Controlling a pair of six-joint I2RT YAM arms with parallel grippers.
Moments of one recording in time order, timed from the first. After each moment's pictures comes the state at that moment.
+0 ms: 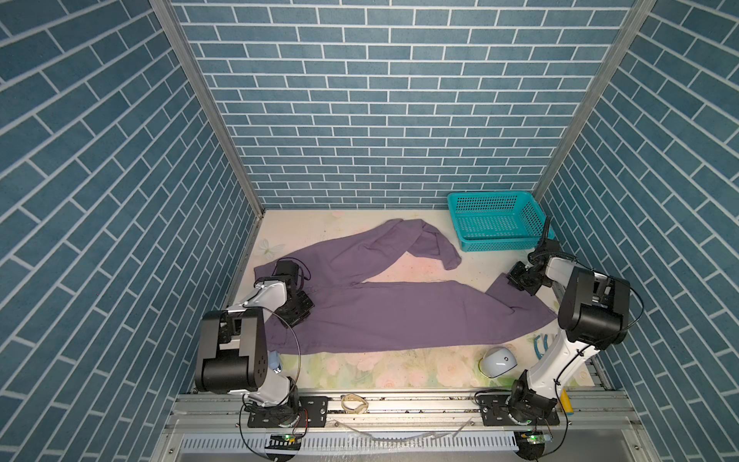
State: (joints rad) left arm 0.06 1.51 0.79 -0.72 0.06 -0.66; right arm -0.28 1.90 1.17 -0.48 -0.27 0.46
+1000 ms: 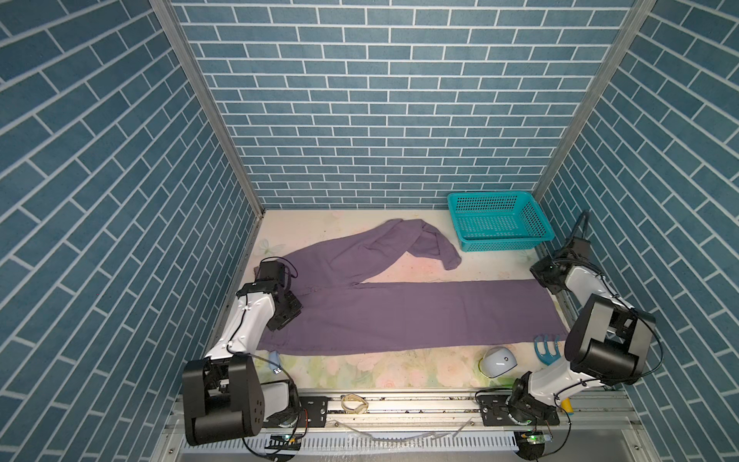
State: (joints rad) left arm 0.07 1.25 0.81 -0.85 -0.01 -0.66; right arm -0.27 1.58 1.06 -0.44 -0.10 0.57
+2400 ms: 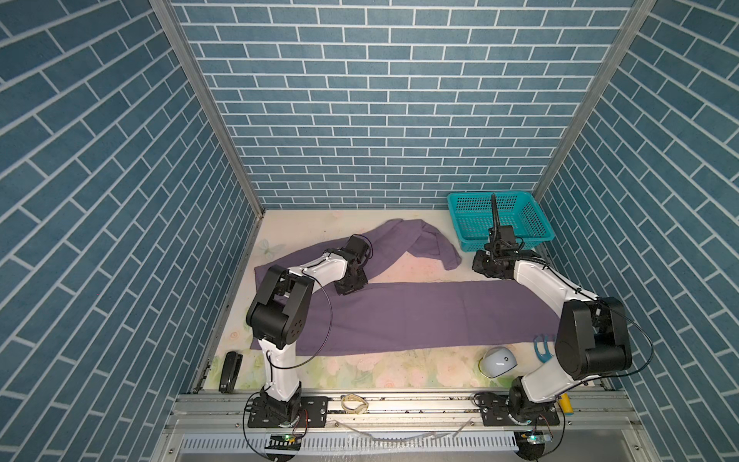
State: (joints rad) left arm -0.42 1.88 1.20 -0.61 -0.04 -0.80; right arm 0.18 1.59 1.09 -0.48 0.02 0.41
